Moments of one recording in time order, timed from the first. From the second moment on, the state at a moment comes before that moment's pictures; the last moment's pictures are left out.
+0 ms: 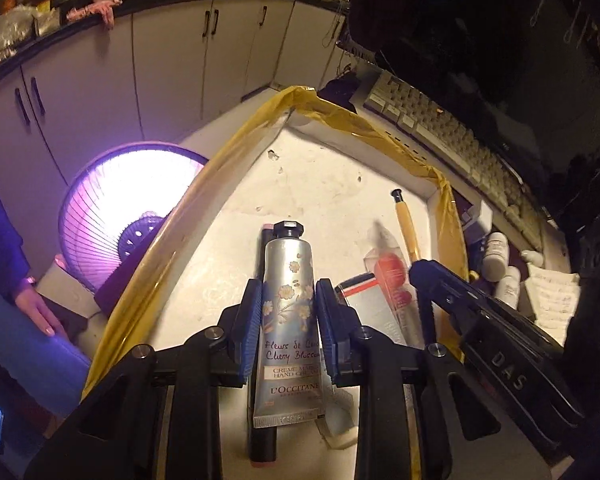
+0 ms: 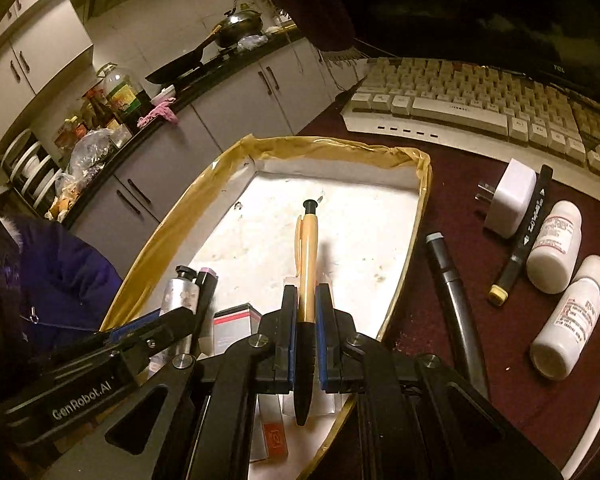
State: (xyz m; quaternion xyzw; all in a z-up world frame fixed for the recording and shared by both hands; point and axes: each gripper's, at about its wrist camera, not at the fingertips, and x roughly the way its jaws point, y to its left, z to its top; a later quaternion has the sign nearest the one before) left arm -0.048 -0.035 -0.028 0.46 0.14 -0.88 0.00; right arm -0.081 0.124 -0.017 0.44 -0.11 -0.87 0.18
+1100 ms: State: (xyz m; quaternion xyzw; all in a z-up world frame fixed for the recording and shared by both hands) left arm 0.003 0.065 0.016 0.41 0.06 -0.90 -0.08; right arm 0.012 0.253 0.001 0.39 -0.19 -0.89 0.13
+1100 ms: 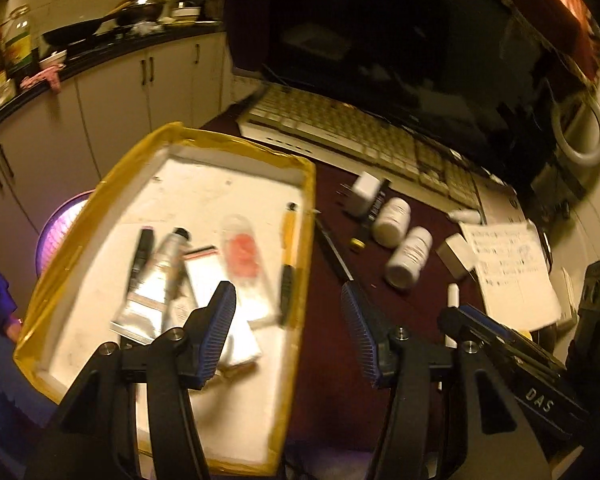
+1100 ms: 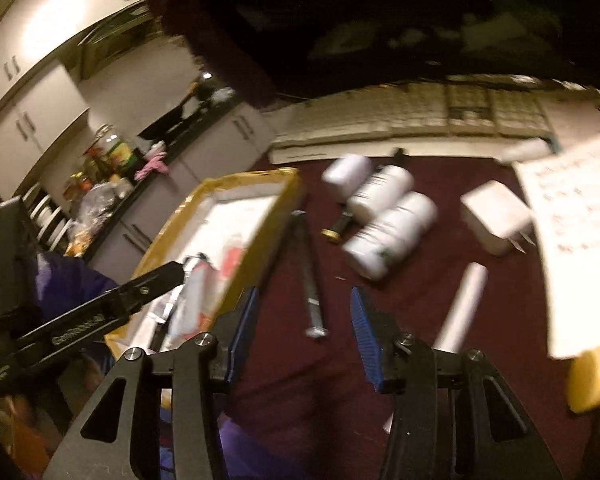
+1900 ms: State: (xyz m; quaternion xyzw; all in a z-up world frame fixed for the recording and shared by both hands) left arm -0.004 0.068 -0.004 0.45 0.11 -0.88 -0.10; right arm 0.030 0.287 -0.013 0.41 -0.19 -0.89 0.05
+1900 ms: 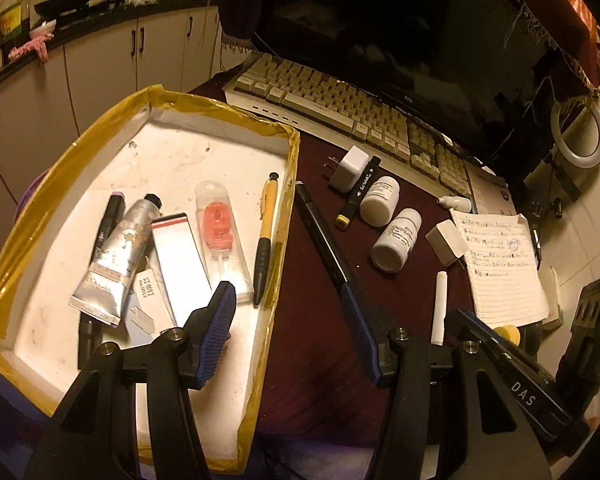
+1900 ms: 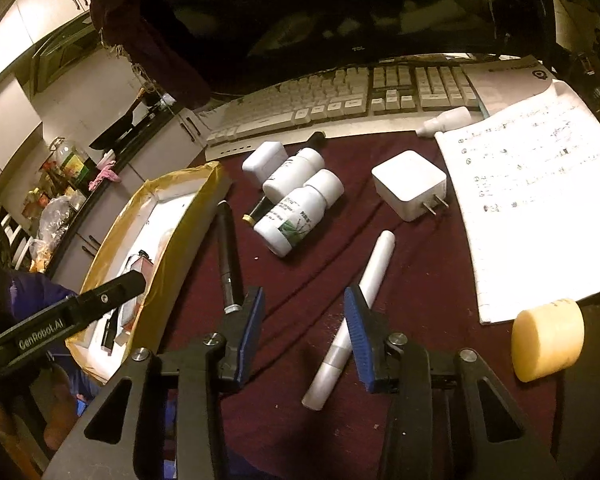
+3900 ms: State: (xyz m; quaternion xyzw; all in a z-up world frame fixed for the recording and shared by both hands) left arm -0.017 0.129 -0.032 0.48 0.01 -0.86 -0.15; right arm 0.037 0.274 -0.034 0.40 -0.10 -0.91 -0.04
